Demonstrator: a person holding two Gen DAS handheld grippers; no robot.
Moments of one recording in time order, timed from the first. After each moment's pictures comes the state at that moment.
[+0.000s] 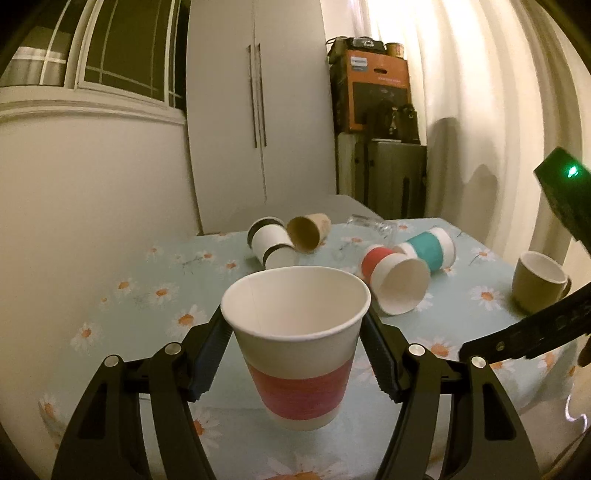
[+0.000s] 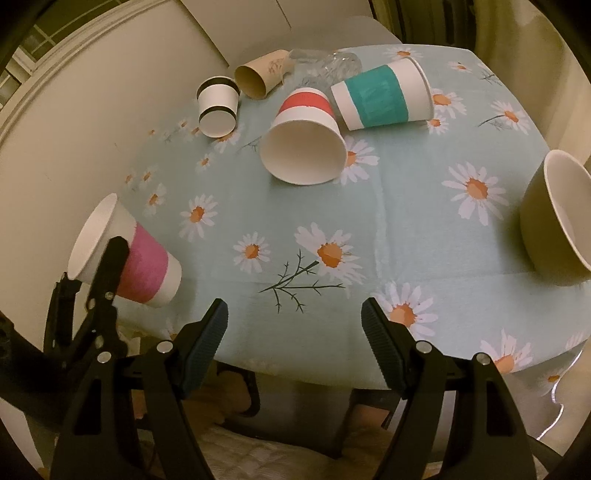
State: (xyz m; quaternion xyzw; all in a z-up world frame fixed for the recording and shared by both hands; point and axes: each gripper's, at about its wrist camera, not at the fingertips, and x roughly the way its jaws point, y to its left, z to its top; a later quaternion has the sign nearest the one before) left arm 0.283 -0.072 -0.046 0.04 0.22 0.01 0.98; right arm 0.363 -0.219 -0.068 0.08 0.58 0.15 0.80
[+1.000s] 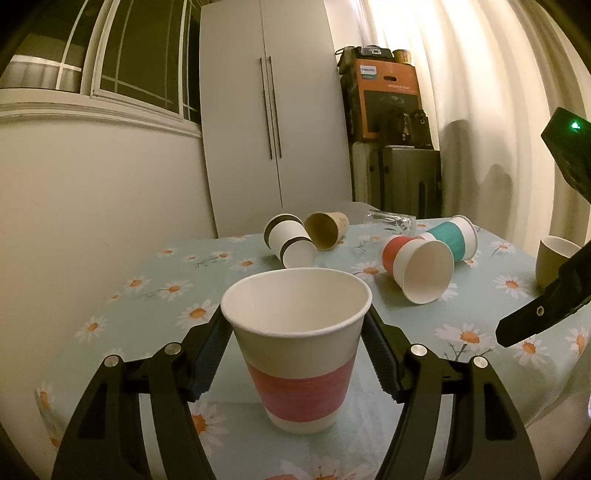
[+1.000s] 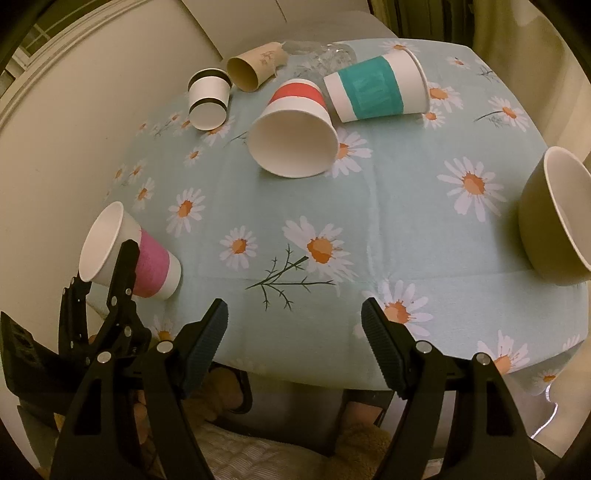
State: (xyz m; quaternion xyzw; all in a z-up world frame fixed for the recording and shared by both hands) left arm 0.279 -0.070 -0.081 0.05 0.18 0.04 0.98; right arm 0.366 -0.222 -0.076 0.07 0.59 0.14 0.79
